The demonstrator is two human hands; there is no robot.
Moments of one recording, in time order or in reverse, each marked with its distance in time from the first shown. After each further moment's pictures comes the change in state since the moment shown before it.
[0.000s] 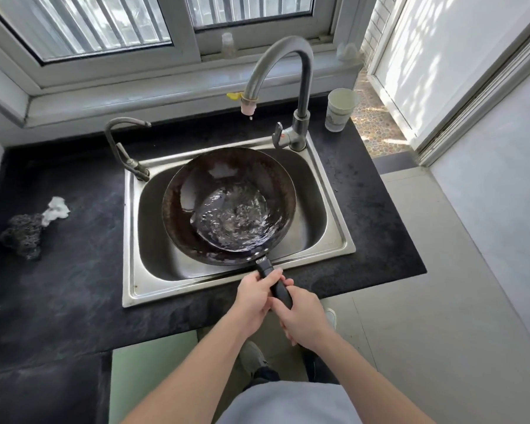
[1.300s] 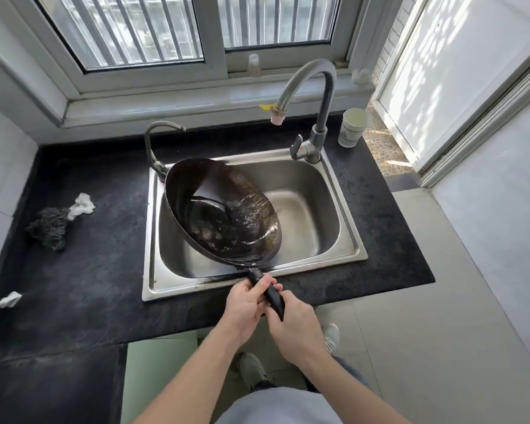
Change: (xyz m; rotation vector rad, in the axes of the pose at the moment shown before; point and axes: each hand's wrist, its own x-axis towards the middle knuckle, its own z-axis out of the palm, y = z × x) left_hand -0.013 -0.003 -0.061 -0.164 -0.083 0.125; right_hand -0.018 -0.021 0.056 -0.227 0.227 -0.052
